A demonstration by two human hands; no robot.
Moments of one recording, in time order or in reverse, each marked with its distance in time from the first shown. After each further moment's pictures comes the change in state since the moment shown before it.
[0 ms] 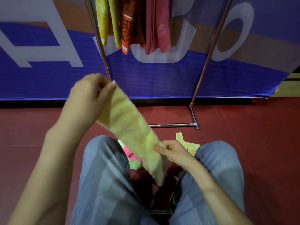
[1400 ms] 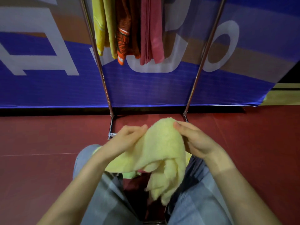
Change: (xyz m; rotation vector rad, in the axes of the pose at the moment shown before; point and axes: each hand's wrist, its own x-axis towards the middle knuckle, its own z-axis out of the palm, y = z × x) left_hand -0.042 0.017 0.080 -0.723 -0.573 -0.229; right_hand -0.032 -0.096 -0.040 0.340 -0.214 -0.107
